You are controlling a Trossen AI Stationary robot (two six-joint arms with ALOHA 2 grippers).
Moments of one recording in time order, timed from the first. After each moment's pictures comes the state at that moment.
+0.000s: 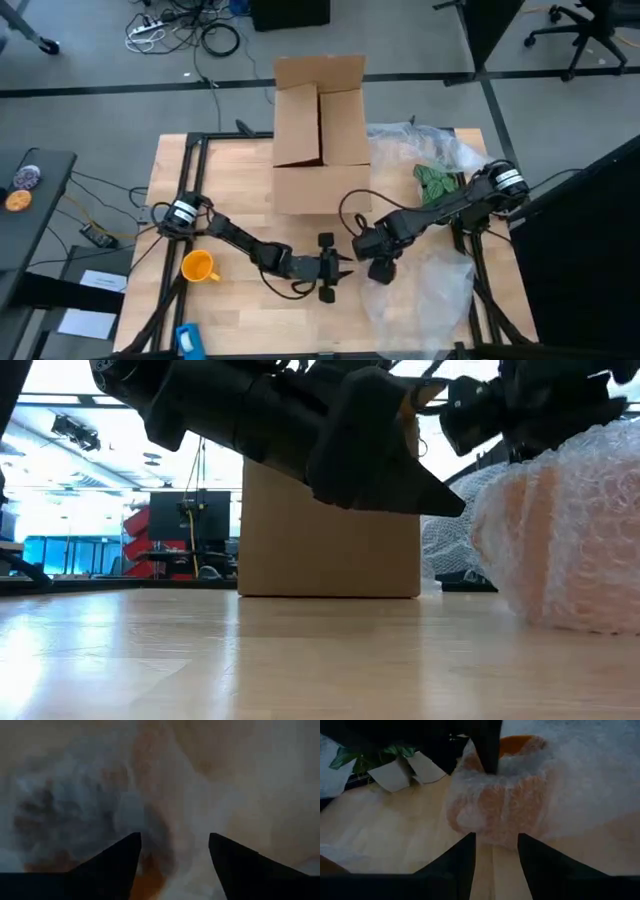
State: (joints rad) left arm -0.37 2.03 1.11 0.56 -0.45 0.10; right arm 0.33 1.68 1.19 -0.97 -0.08 0.80
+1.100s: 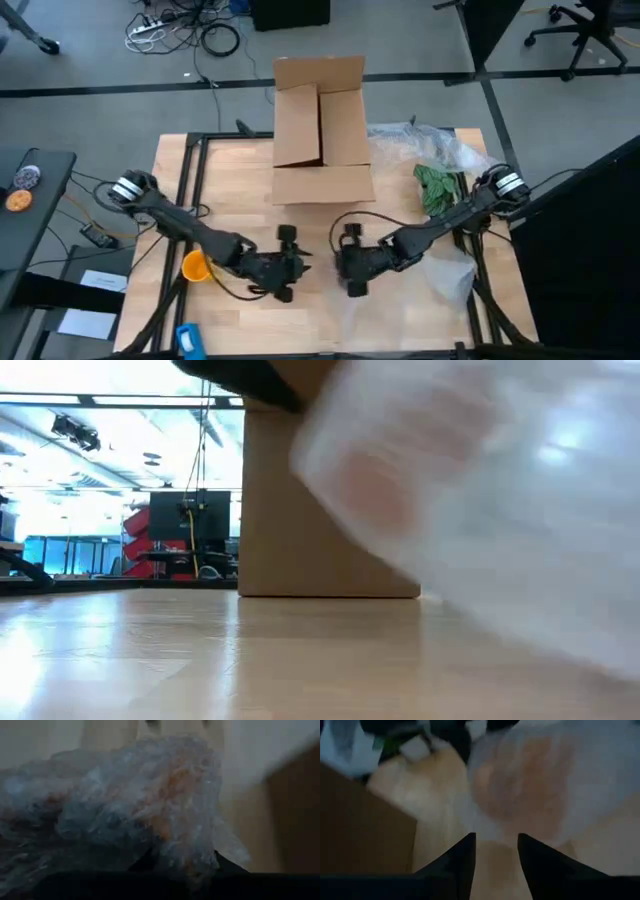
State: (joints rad) left arm -0.55 1.53 1.11 -0.39 -0.61 -0.09; right arm 0.44 1.71 1.22 -0.26 0.48 0.04
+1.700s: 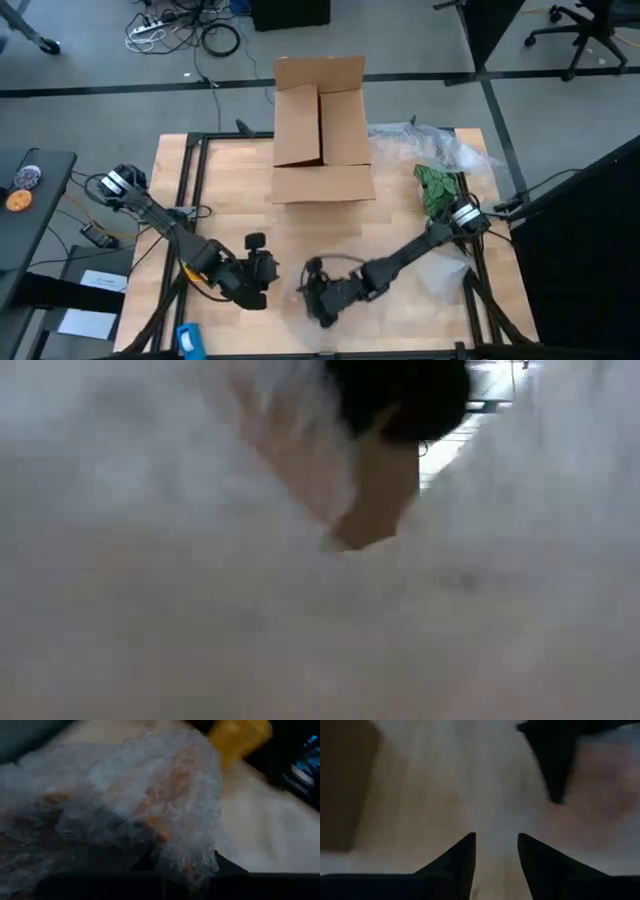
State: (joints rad) left arm -0.63 1.45 1.02 -0.50 -0.44 -0.47; right arm 0.56 2.13 1.48 0.09 0.49 -0.20
